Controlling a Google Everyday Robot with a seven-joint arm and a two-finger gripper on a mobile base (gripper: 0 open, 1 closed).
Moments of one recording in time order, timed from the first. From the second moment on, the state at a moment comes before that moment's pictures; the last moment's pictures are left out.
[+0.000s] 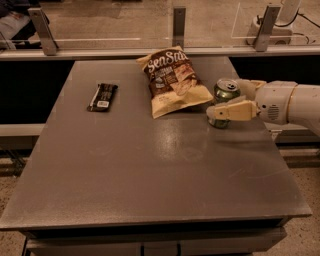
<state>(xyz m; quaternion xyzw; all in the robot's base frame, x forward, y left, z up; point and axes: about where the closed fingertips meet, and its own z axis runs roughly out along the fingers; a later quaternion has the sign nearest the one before) 0.574 -0.181 0.897 -0.33 0.74 0.23 0.54</state>
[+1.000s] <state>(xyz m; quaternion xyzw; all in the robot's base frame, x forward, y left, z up) 0.560 -0.241 0.934 -0.36 0.71 0.20 0.58</state>
